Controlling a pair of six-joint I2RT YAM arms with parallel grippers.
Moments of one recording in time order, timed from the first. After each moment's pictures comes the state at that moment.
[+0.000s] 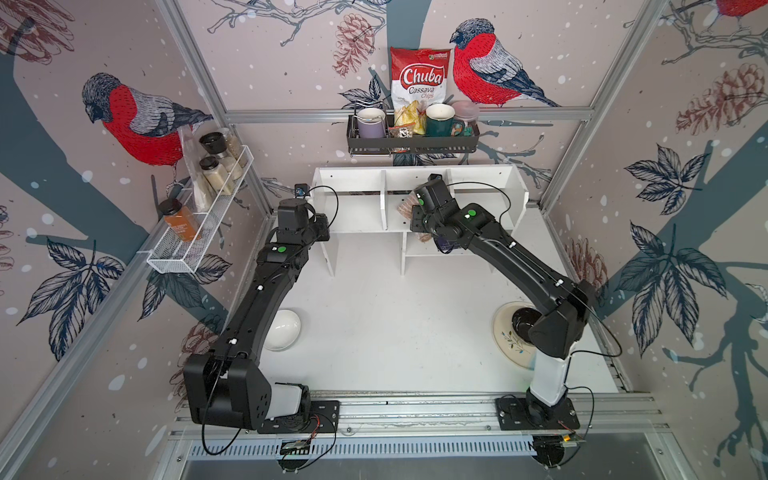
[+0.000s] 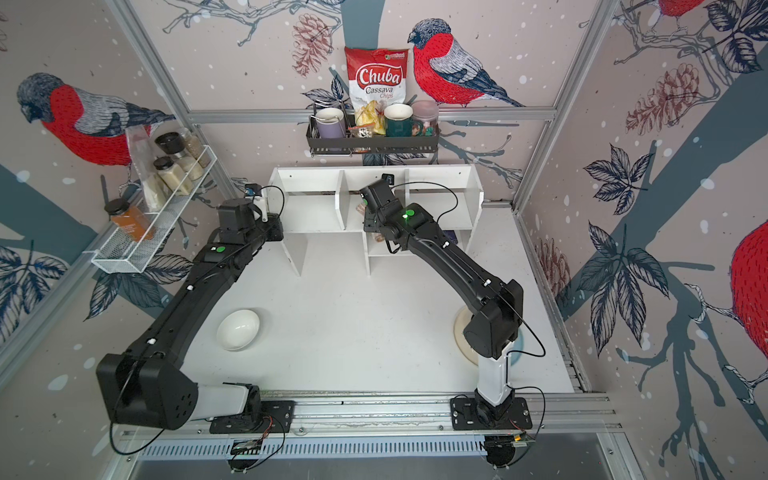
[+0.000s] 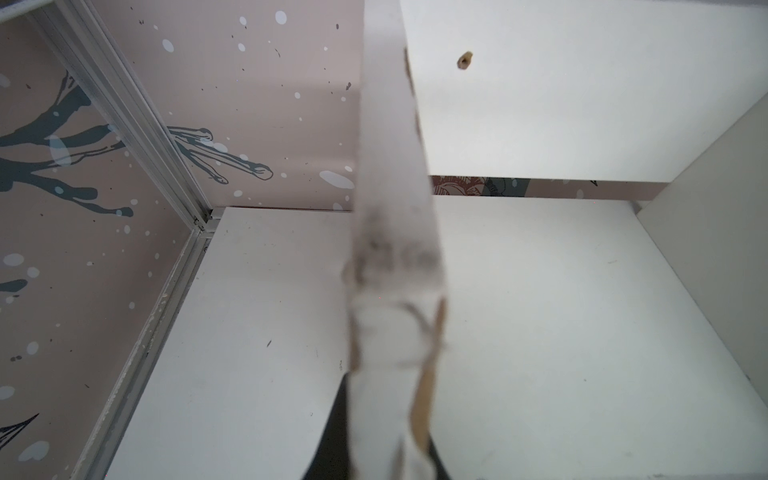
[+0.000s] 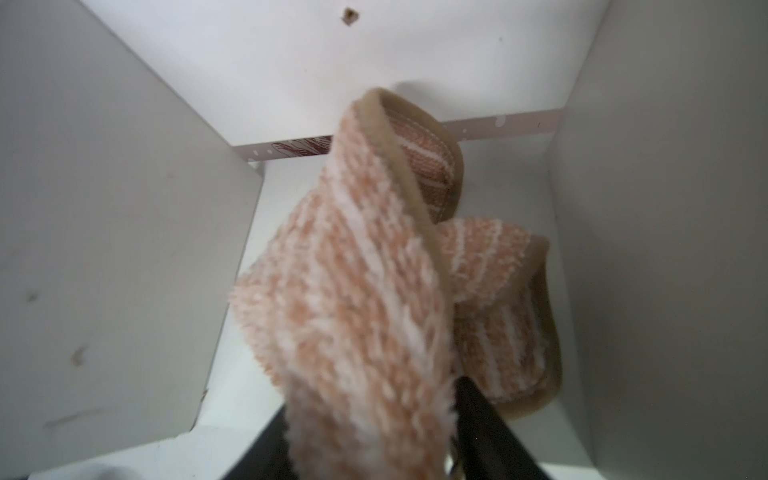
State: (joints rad) left arm -0.11 1.36 1.24 -0.35 -0.04 -0.10; right arm 0.76 1.92 2.03 -0.84 0.36 0.53
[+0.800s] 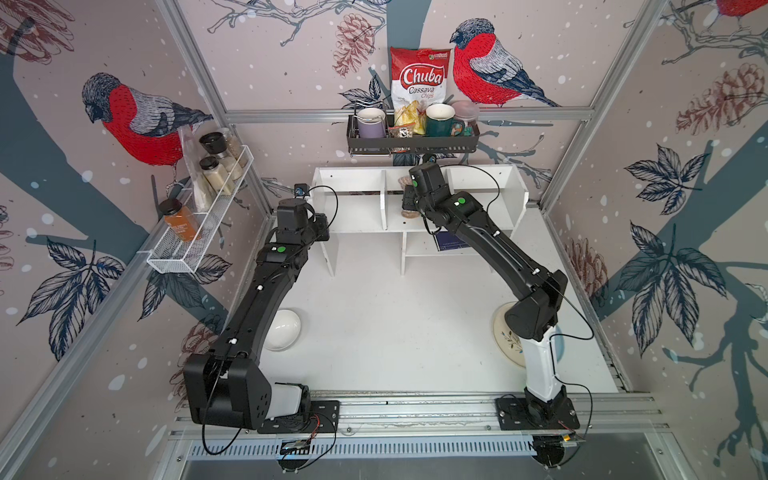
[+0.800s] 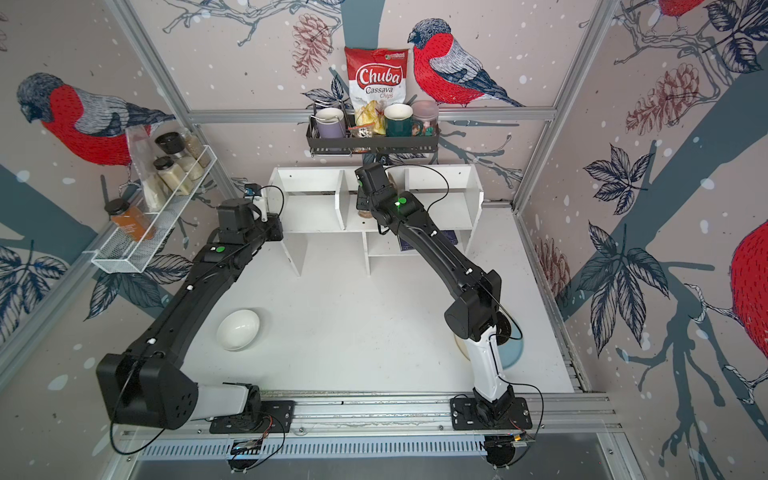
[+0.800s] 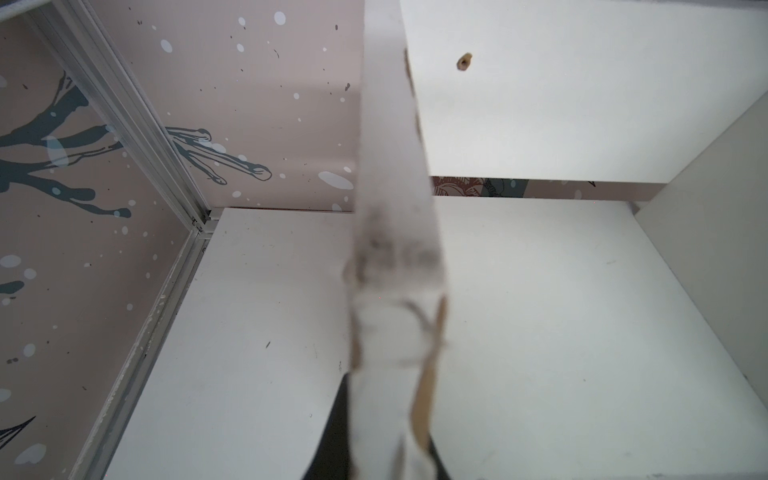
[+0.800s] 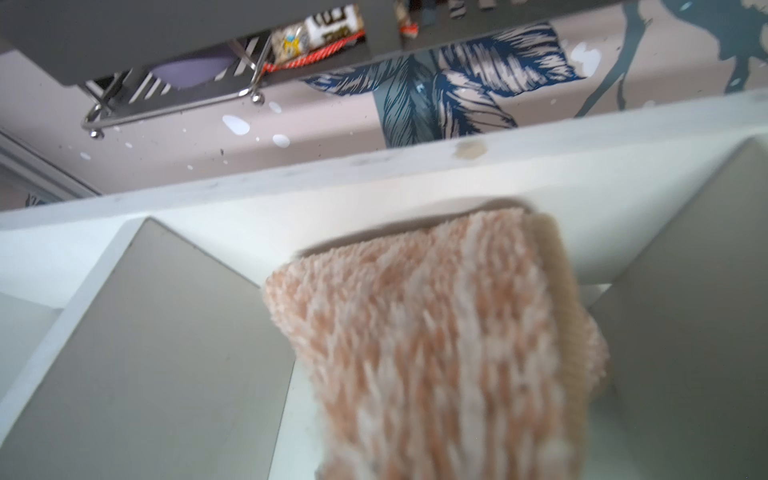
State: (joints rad) left arm -0.11 1.36 1.24 -0.34 -0.03 -0.10; right arm 0.73 2.07 2.26 -0.72 0.39 0.47
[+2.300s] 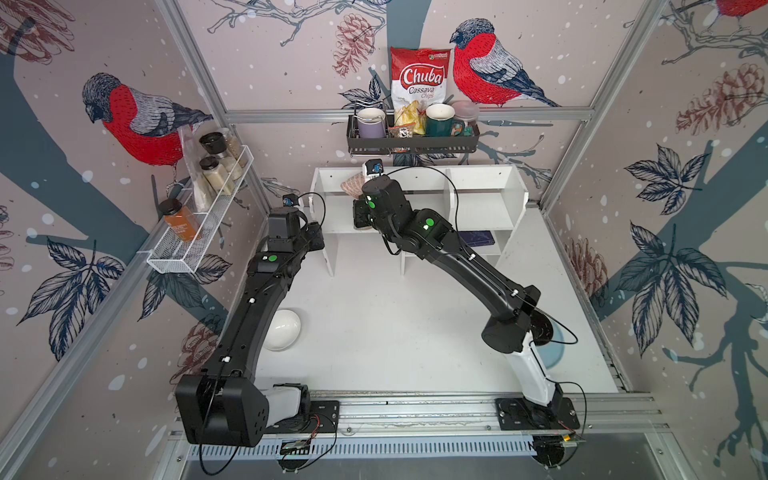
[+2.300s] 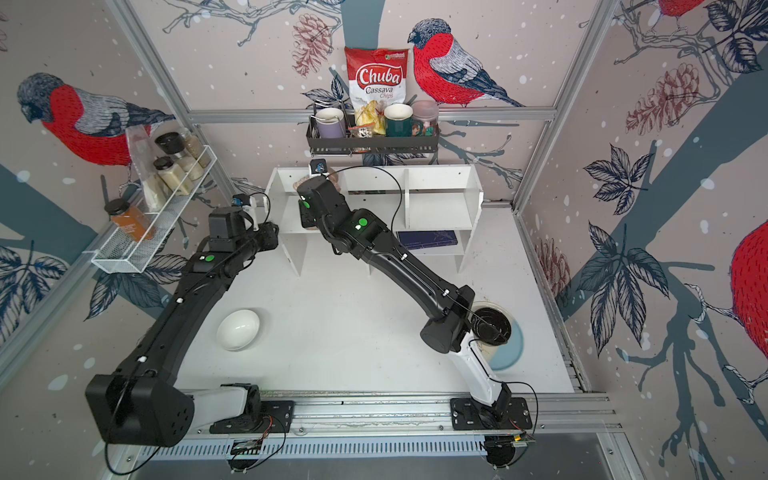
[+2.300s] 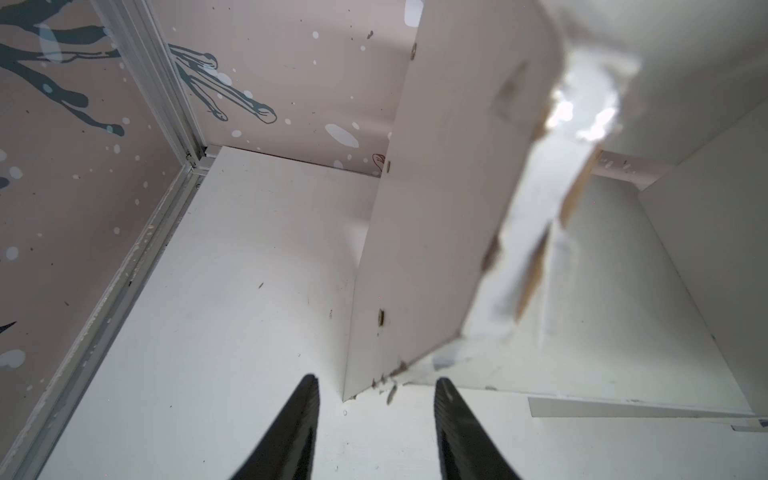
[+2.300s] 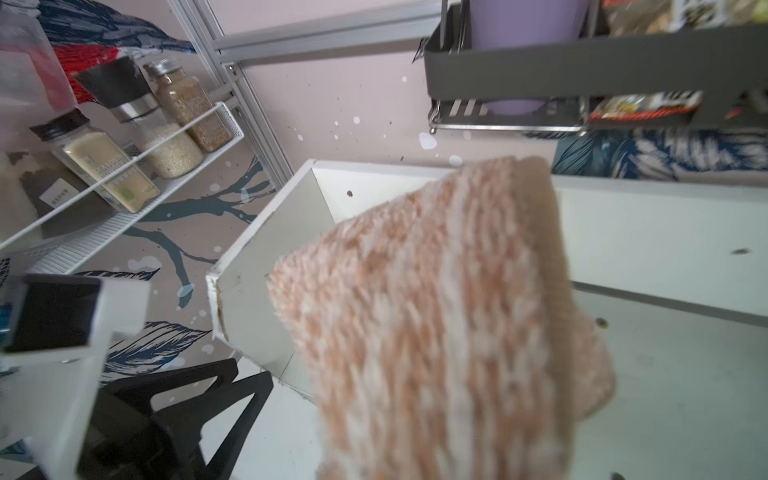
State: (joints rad) left arm -0.06 1.27 1.19 -0.44 0.00 -0.23; right arm 1.00 2.24 2.61 -0.77 0.39 0.37
